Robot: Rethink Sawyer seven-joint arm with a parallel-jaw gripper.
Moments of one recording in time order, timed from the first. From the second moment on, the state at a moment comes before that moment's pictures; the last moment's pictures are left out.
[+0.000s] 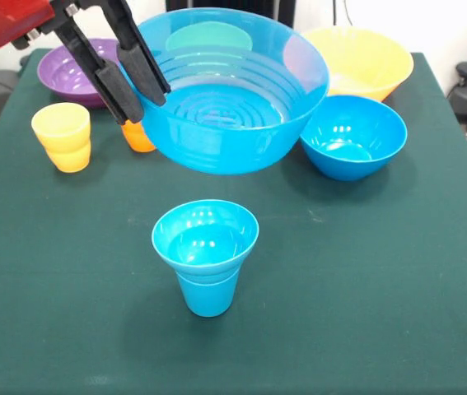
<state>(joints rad) -0.71 -0.17 2.22 0.25 -1.85 2.10 0.84</state>
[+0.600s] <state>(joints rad) -0.71 -0.16 2.25 0.25 -1.86 2.10 0.84</state>
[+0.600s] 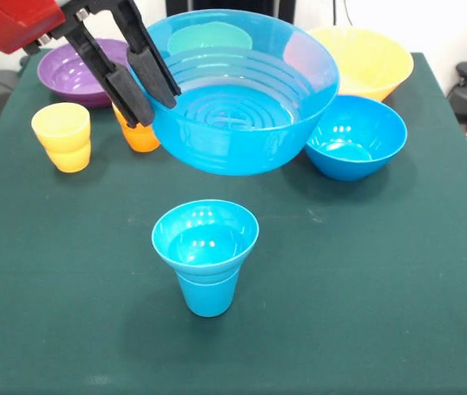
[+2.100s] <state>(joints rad) -0.73 -0.06 2.49 0.19 -2.10 2.10 0.64</state>
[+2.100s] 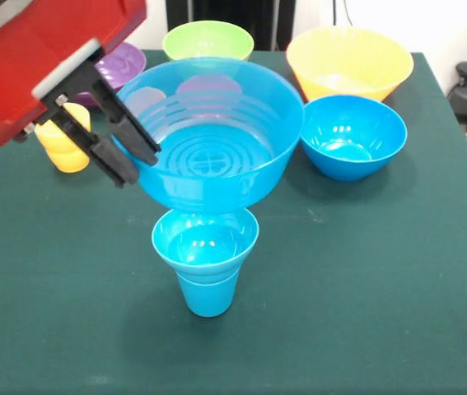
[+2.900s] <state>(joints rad) -0.75 -0.02 2.62 0.17 -2.20 2.06 0.58</state>
